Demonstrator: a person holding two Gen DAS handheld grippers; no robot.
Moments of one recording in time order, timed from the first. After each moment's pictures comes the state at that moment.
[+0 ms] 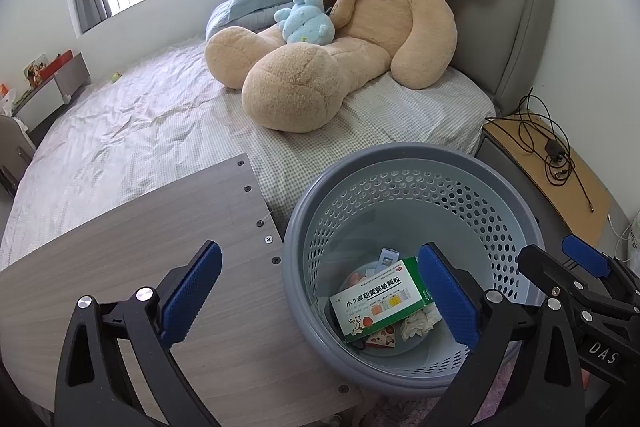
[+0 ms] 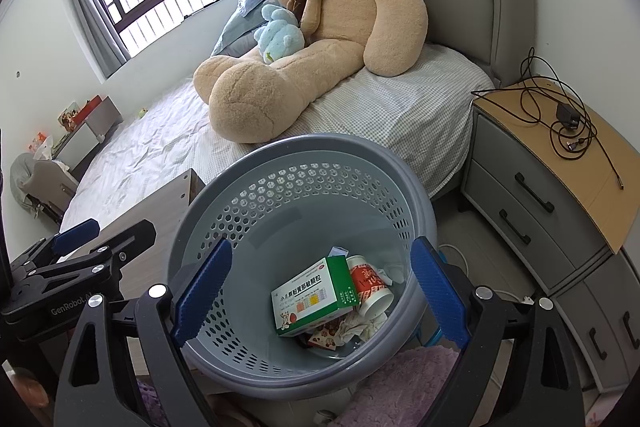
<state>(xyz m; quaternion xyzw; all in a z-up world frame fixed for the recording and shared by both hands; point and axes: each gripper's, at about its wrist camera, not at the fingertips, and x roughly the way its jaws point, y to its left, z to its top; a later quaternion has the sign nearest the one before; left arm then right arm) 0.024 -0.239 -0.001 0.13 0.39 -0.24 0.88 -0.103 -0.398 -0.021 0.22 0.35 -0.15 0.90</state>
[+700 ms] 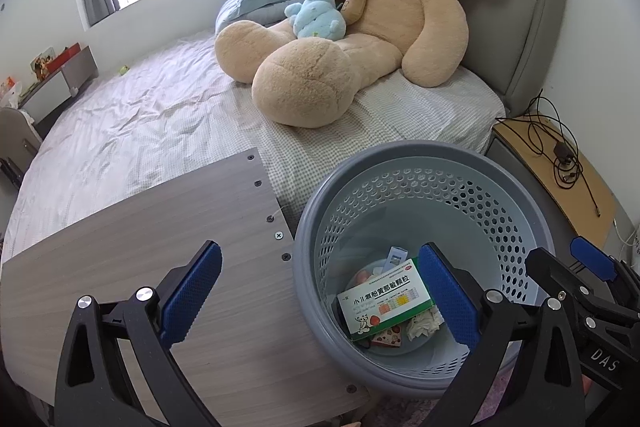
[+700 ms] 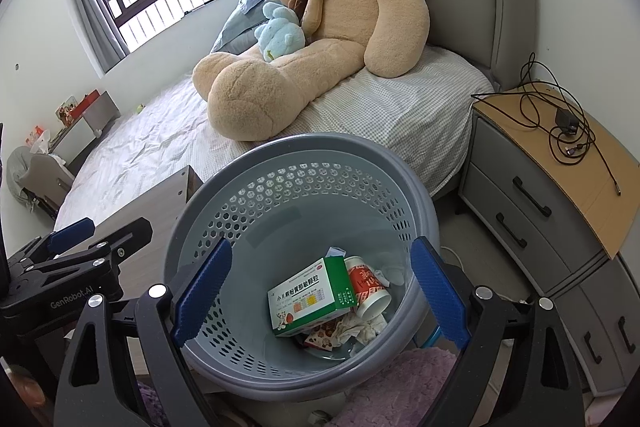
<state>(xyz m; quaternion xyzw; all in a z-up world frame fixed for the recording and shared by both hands) 0.030 -0.236 -0.006 0.13 0.39 -0.22 0.88 -0.101 -0.393 -0.019 0.21 0.36 -0.15 0.90</state>
